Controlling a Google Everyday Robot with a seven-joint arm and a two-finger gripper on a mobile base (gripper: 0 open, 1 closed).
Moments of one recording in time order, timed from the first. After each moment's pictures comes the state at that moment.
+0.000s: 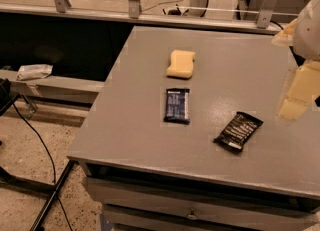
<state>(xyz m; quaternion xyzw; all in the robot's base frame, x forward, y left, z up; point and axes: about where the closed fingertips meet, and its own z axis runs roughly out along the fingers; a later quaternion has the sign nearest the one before) 0.438 -0.217 0.976 -0.60 0.78 -0.03 0.16</state>
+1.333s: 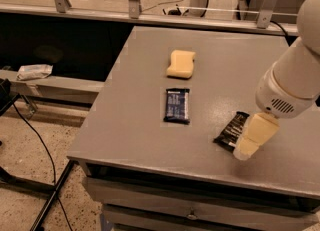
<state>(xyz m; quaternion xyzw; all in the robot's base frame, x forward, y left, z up) 0.437 -0.205 0.860 -0.50 0.86 0.00 0.13</state>
